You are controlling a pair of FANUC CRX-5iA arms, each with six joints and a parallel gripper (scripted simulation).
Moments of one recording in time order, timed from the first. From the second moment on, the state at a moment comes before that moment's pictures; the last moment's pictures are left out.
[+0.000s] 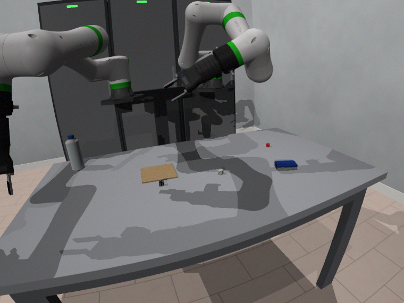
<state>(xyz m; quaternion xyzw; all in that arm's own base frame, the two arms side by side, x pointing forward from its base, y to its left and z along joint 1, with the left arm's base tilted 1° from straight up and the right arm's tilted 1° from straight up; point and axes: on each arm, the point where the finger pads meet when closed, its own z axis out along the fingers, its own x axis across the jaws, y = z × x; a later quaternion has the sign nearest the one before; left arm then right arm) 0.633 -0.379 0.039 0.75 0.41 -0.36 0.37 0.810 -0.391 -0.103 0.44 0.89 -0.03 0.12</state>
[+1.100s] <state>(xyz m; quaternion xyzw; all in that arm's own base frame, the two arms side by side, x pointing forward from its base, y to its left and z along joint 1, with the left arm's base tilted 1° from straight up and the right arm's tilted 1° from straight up) 0.633 -0.379 0.039 0.75 0.41 -0.36 0.37 0.776 -0.432 -0.074 0.49 0.86 -0.03 0.12</state>
